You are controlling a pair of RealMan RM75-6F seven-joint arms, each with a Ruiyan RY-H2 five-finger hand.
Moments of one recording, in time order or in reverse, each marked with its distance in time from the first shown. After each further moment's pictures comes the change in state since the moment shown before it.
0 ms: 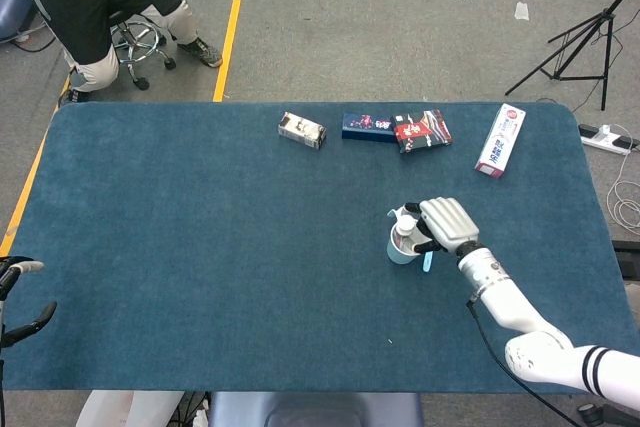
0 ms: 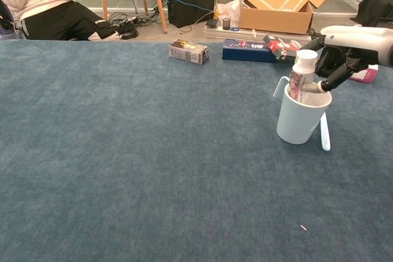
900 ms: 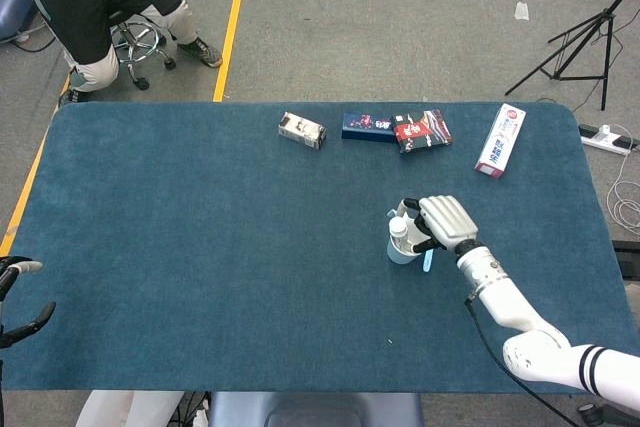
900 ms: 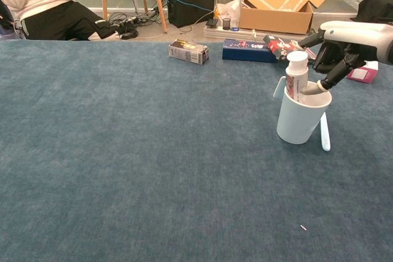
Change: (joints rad) left arm 0.003 0.003 0.000 -0.003 0.003 0.004 0.001; right arm -0.007 -0.008 0.009 0.012 -0.029 0.025 0.053
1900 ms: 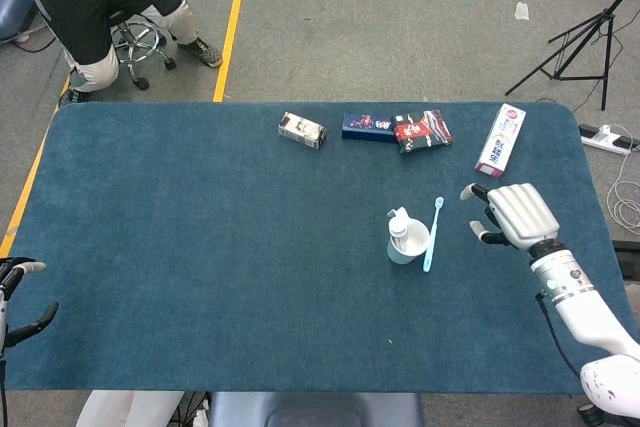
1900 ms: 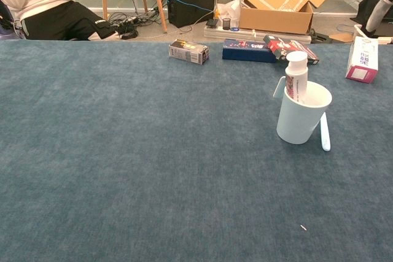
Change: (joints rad) left arm -0.005 -0.012 0.001 0.004 -0.009 -0.015 0.031; right arm -0.116 0.331 -0.038 -0.155 -0.075 0.097 -0.125
